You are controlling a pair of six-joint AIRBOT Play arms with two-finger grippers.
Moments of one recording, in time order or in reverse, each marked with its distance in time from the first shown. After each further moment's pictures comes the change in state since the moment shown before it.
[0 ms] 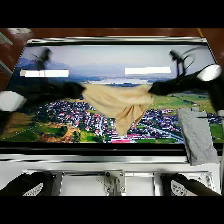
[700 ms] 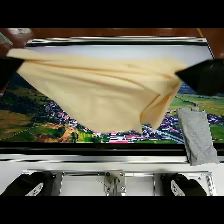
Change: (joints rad) left arm 0.030 0.220 0.424 0.318 -0.429 -0.034; right arm 0.002 0.375 0.302 -0.075 0.324 0.245
